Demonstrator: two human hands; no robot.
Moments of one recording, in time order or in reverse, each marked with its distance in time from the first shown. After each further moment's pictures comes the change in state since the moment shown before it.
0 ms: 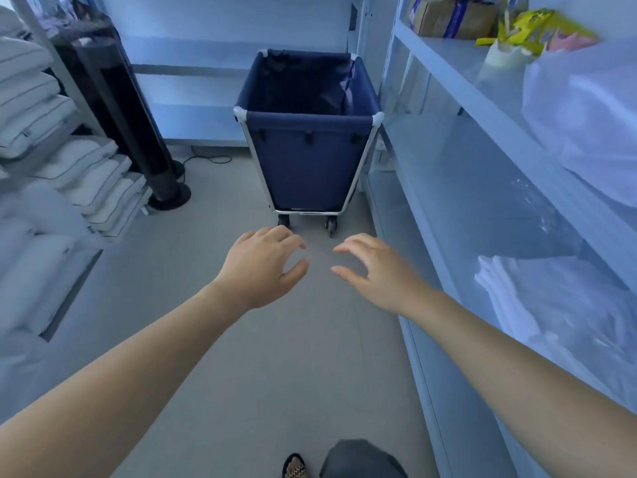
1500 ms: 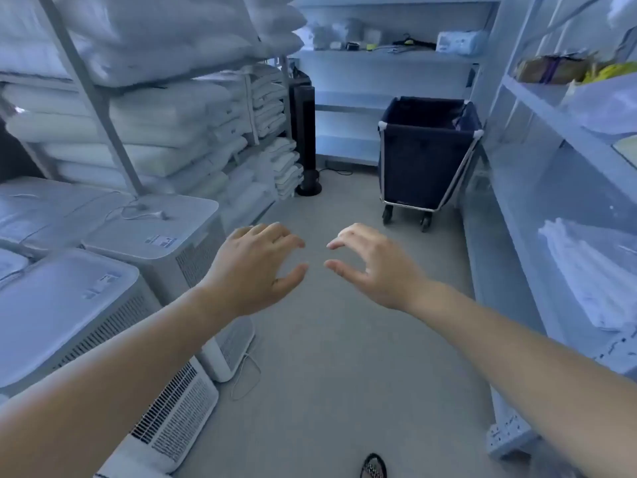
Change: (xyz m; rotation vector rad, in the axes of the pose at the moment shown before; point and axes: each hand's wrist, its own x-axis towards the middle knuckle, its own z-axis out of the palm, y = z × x) left_hand -0.755 0.208 -0.163 0.268 0.159 -0.256; right_hand -0.572 -0.426 0.059 0.107 0.021 -0.533
